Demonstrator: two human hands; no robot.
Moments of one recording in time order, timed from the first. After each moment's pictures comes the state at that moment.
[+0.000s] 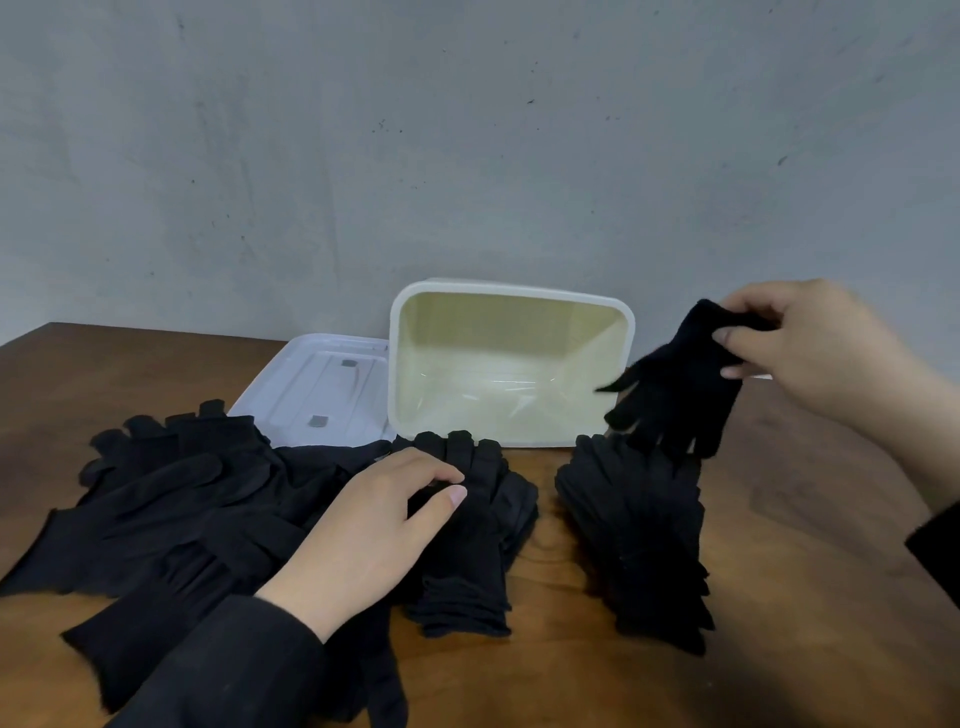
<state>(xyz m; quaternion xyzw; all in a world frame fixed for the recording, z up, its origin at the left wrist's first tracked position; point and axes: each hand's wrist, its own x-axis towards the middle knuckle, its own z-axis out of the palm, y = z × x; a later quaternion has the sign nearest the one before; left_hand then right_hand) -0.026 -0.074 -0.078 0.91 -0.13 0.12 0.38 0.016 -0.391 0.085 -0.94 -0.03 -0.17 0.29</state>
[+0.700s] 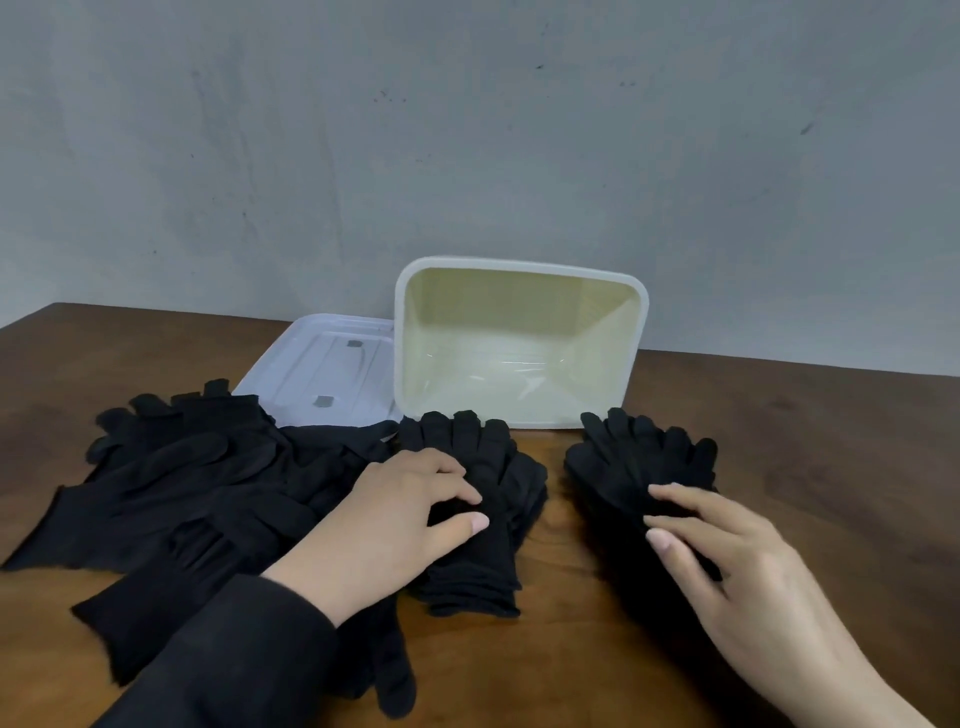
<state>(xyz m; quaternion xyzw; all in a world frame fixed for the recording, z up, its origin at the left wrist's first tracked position) -0.028 -0.079 -0.079 0.95 -0.17 0.02 0.26 -0.070 -0.379 -0.075 -0.95 -0.14 -0.18 0.22</state>
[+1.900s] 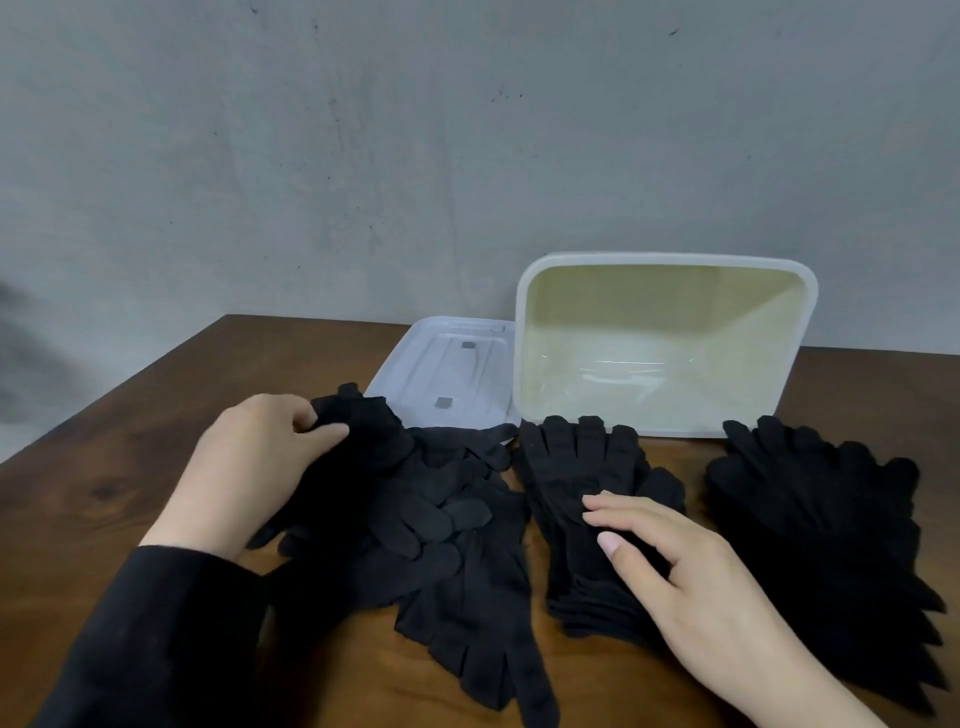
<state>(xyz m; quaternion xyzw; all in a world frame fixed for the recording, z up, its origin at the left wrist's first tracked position) -0.042 0.080 -0.035 0.95 0.21 0.15 0.18 -0.031 -0.262 -0.106 -0.88 -0.23 -0.03 0.42</state>
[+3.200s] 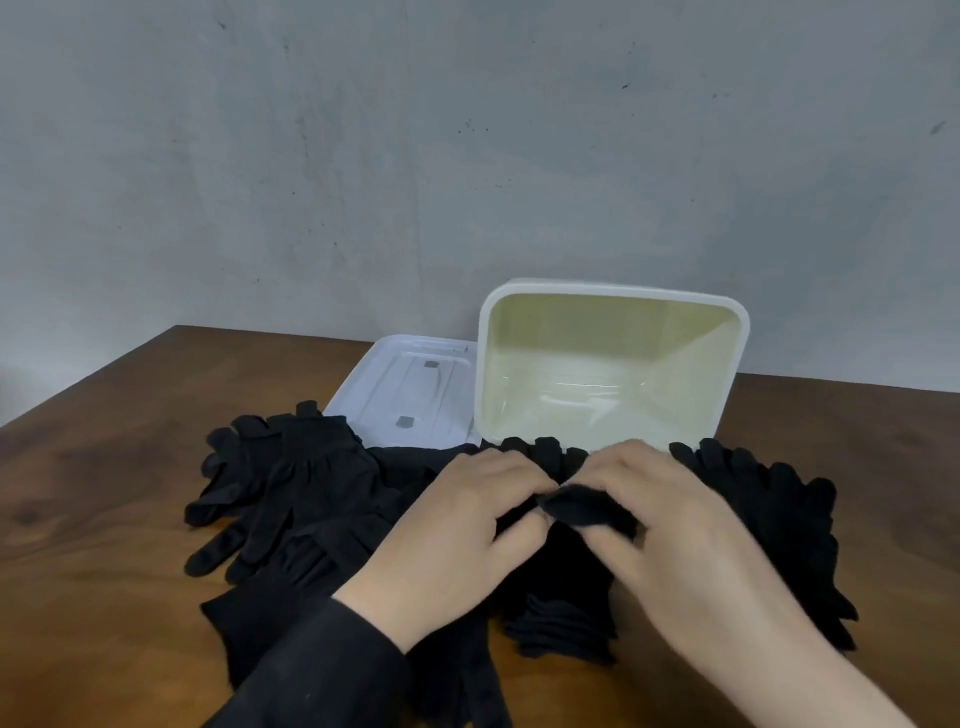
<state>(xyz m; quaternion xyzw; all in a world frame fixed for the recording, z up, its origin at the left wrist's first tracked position) -0.036 -0.063 -0.059 0.89 -0.25 0.16 0.34 -0.040 -0.259 -0.032 -0.92 -0.26 -0.14 0.27</state>
